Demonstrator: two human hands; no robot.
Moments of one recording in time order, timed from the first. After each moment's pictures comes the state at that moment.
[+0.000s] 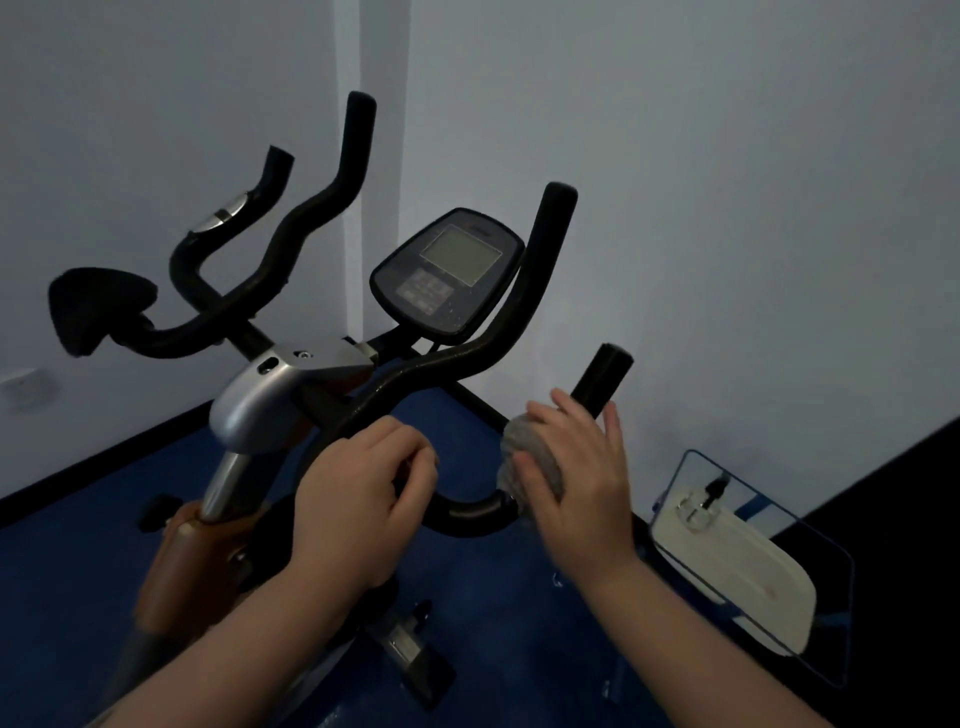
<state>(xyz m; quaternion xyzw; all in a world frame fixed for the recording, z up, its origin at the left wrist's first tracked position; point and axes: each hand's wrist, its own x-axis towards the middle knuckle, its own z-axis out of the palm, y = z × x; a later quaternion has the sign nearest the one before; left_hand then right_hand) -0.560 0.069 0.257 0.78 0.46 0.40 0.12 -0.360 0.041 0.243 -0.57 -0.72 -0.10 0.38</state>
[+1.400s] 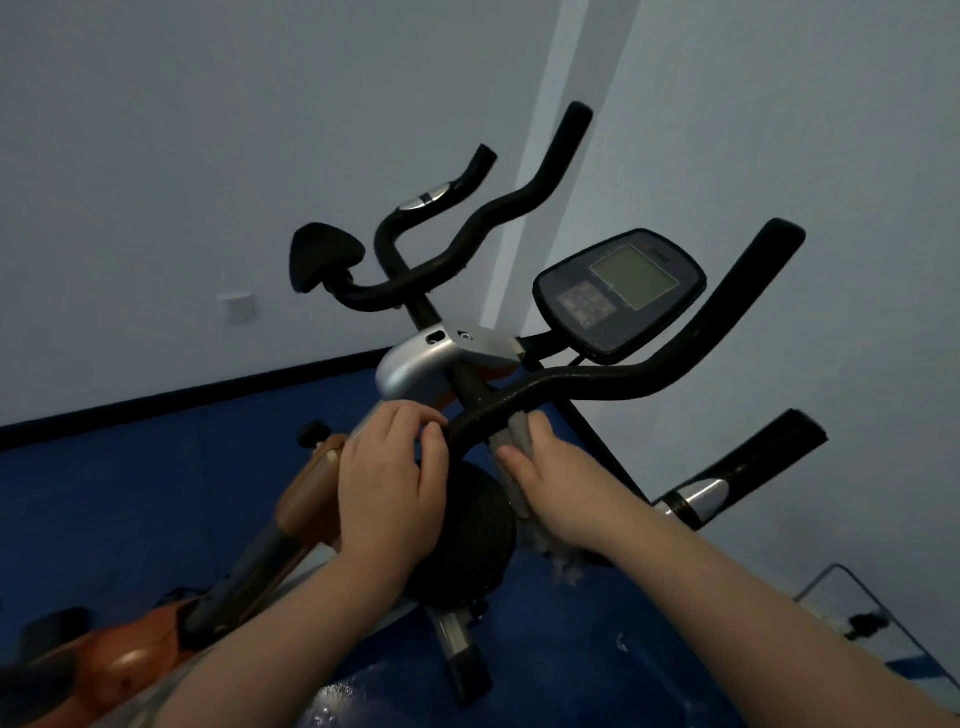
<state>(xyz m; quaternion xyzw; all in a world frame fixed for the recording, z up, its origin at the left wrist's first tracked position) -0.603 0.061 0.222 0.58 0.65 0.49 0.08 -0.443 0.101 0.265 -0.53 -0.81 0.24 0.08</state>
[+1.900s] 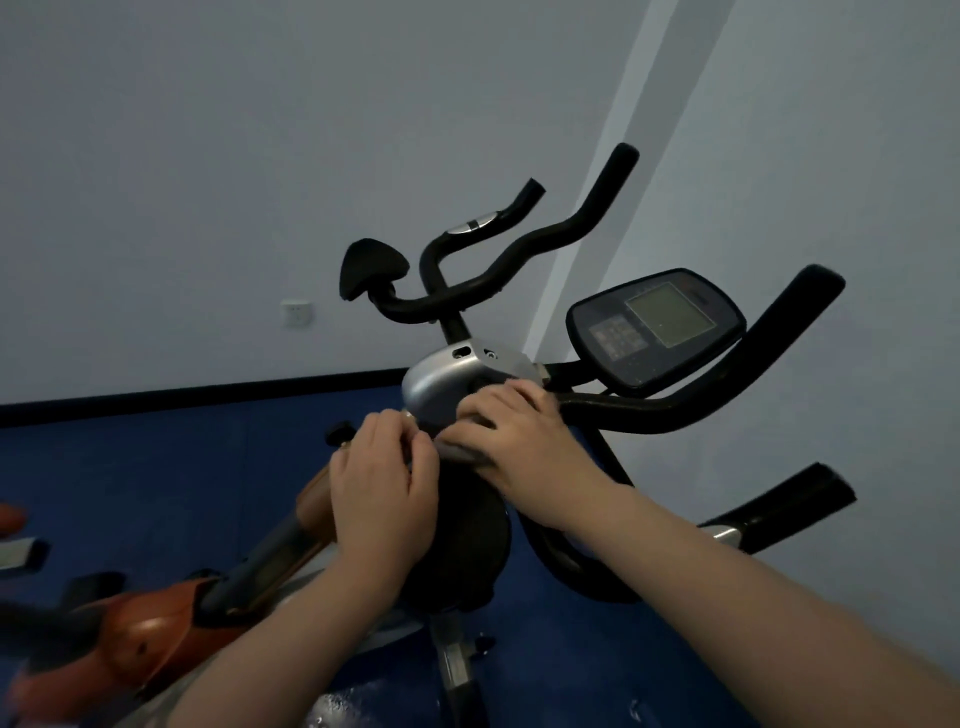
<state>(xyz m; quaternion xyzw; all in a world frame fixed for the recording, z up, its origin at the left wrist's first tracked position) -0.600 0.056 0.217 0.49 0.73 0.48 0.06 -0.468 0.138 0.273 -0.23 -0.97 -0.05 0.11</state>
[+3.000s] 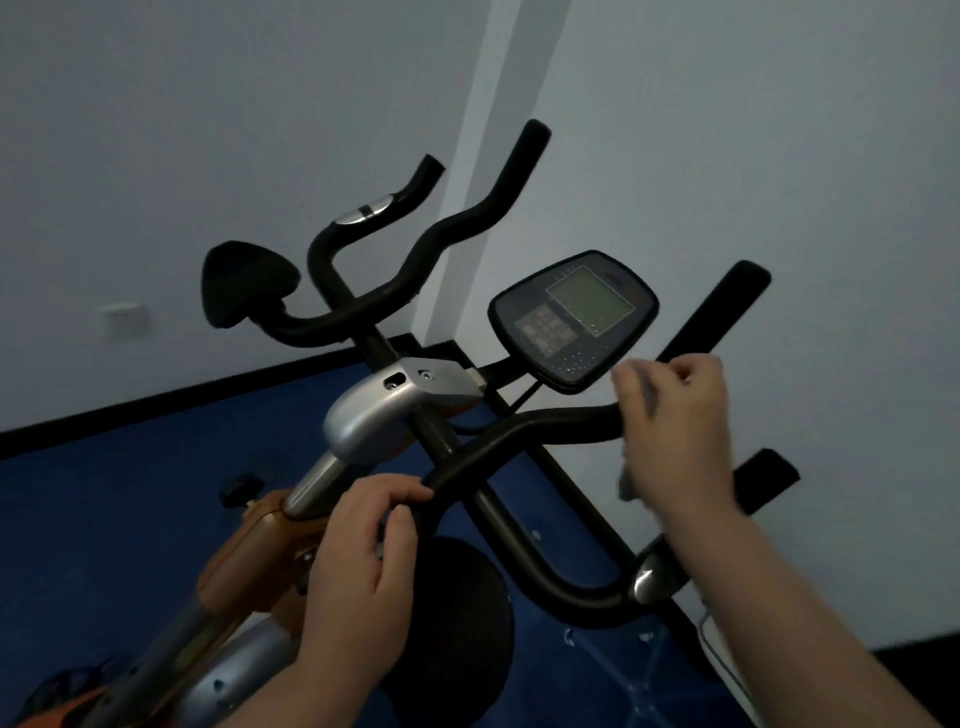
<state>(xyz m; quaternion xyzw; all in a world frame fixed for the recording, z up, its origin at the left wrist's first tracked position) -0.615 0.069 0.205 0.55 0.54 0.57 0.30 -0.397 0.145 0.316 -0.69 -0.62 -0.05 0.37</state>
